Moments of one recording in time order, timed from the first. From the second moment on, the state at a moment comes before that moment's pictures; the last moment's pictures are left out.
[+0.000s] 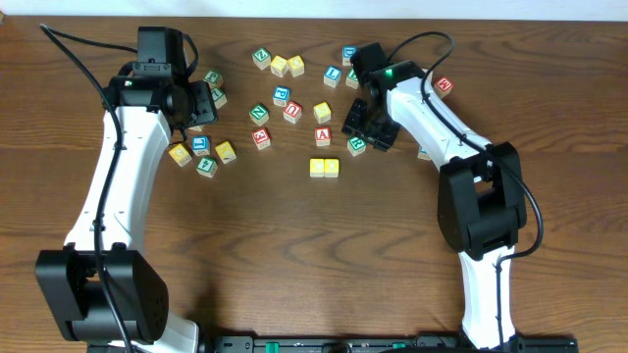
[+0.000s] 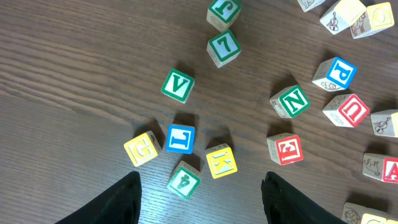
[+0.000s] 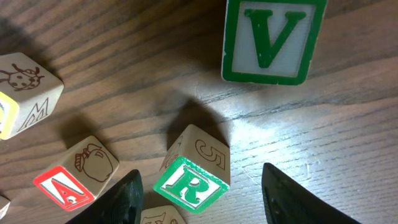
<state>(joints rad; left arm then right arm) -0.02 1.70 1.50 -0.89 -0.06 -0.25 0.39 2.26 1.85 -1.01 -0.10 0.83</state>
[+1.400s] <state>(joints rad) -0.02 1.70 1.50 -0.89 -0.06 -0.25 0.43 2.26 1.84 -1.03 -0.04 0.86</state>
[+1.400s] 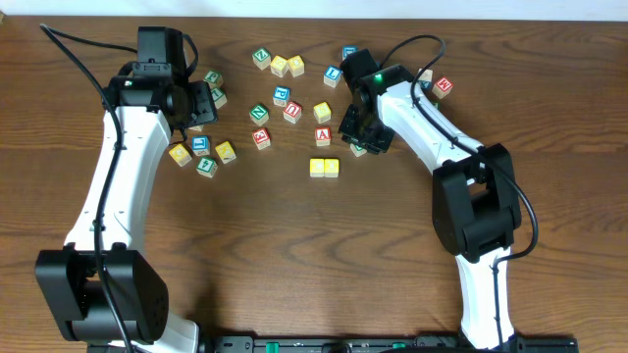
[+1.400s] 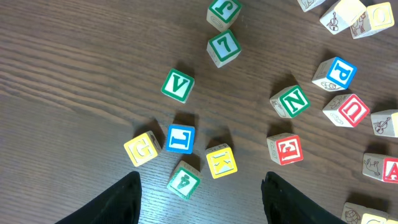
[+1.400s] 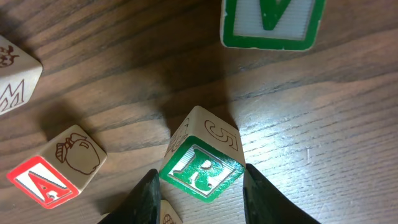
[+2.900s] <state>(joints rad) -0.02 1.70 1.50 -0.89 -0.06 -0.25 0.41 2.20 1.85 -1.04 -0.02 0.75</state>
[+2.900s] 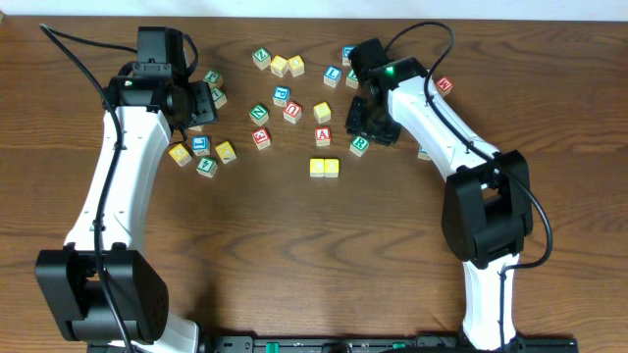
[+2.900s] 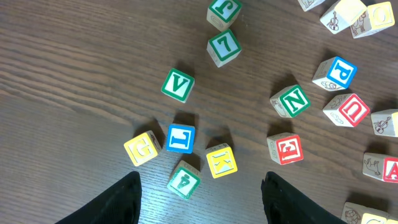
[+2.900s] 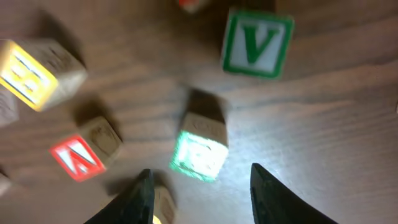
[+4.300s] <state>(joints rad) -0.02 1.70 1.50 -0.89 -0.06 -0.25 0.43 2.20 1.70 -0.89 0.00 0.83</state>
